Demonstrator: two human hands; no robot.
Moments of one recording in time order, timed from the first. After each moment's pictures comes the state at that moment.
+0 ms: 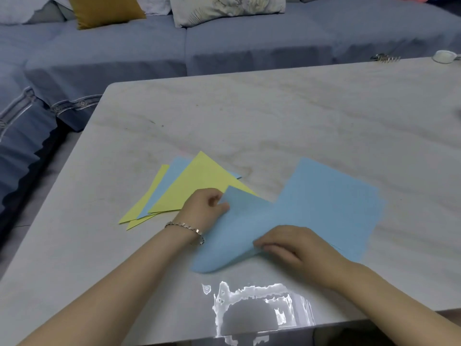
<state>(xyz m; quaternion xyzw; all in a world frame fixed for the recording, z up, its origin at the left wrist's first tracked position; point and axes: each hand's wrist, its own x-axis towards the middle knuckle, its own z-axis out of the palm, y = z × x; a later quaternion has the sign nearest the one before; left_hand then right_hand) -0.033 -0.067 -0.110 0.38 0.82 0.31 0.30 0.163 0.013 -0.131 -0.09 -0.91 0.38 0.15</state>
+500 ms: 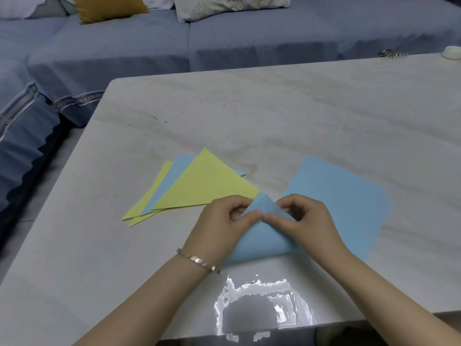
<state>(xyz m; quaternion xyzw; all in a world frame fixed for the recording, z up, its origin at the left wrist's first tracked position) 0.013 -0.086 -0.084 0.40 0.73 0.44 0.33 0.139 0.010 -0.108 -0.36 -0.71 0.54 0.26</state>
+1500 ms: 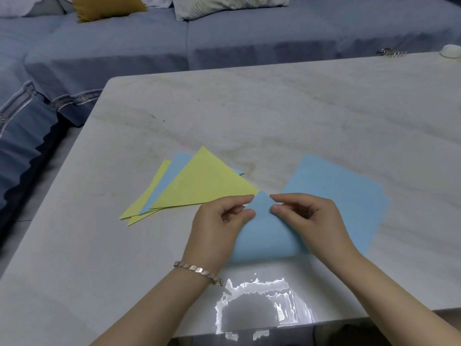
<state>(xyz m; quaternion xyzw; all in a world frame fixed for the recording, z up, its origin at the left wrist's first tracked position) 0.024 -0.091 -0.082 0.30 0.73 0.54 0.30 0.146 0.005 -0.089 -0.34 -0.71 0.55 0.28</state>
